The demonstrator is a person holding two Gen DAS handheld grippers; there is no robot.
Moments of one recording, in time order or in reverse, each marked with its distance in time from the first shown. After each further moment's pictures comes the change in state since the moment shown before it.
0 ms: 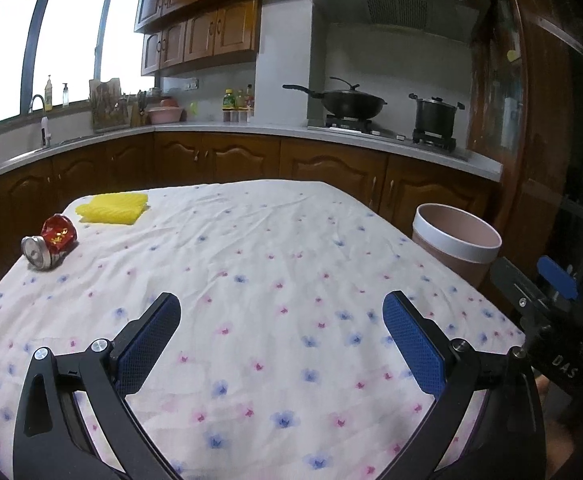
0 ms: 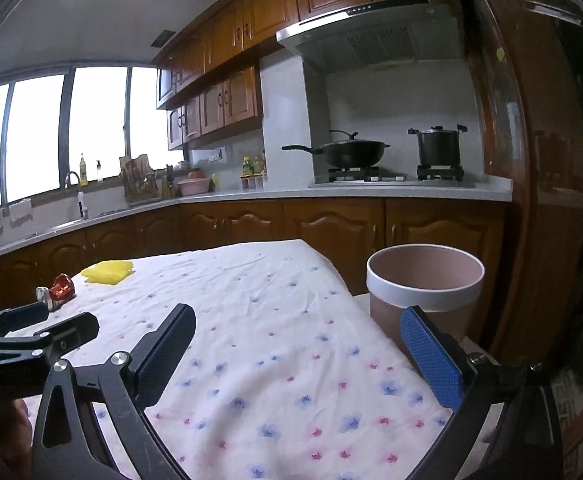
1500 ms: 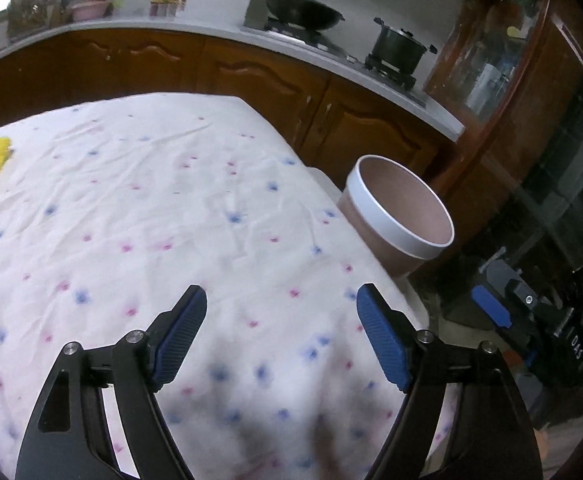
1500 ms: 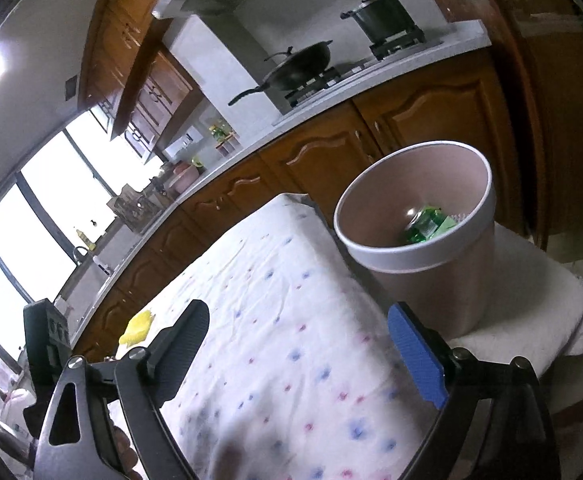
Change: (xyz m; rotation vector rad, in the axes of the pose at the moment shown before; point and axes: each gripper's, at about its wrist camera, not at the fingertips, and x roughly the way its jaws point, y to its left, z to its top) left arm 0.122 -0.053 0.065 -0.085 0.402 -0.308; right arm 0.077 -0.121 0.027 0.498 0.297 0.147
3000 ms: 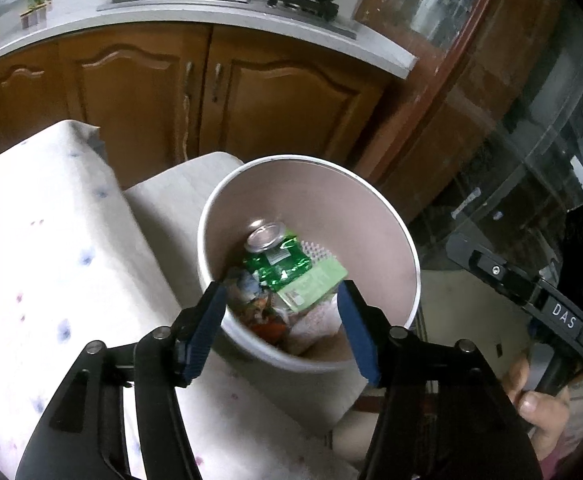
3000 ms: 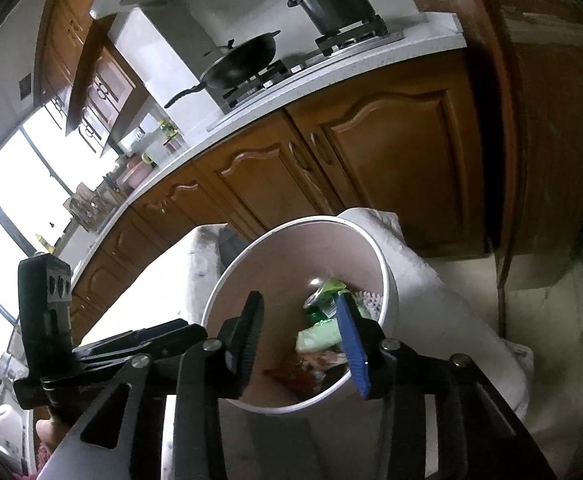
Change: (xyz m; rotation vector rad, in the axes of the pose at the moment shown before) left arm 0.172 -0.152 0.109 0.232 0.220 -0.152; right arm 0.046 -0.115 0.128 0.015 0.098 -0.123
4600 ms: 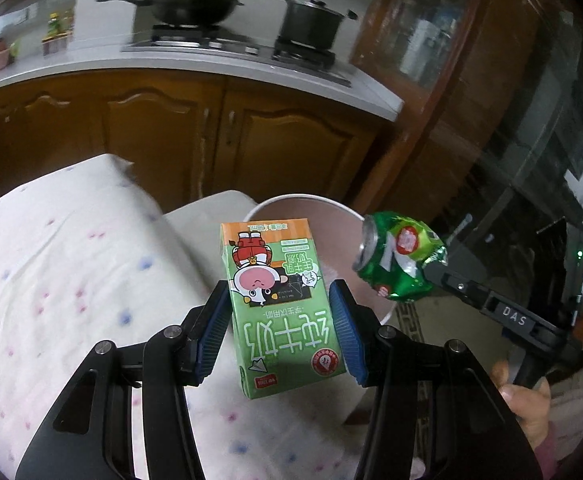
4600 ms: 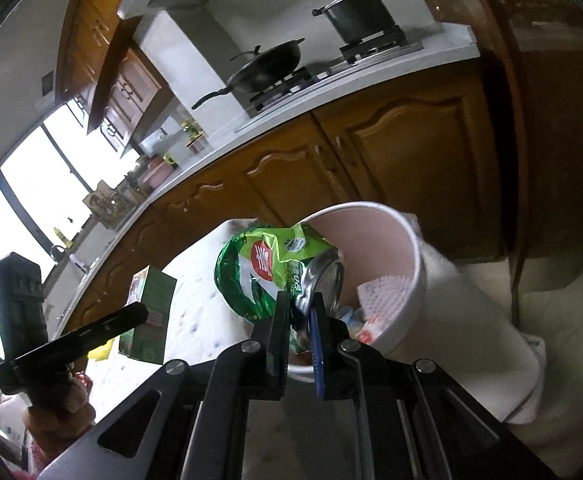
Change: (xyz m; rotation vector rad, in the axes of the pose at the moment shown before) left arm -0.068 0.008 -0.014 0.022 -0.140 0.000; right arm -0.022 0.025 -0.024 -0.034 -0.032 0.045
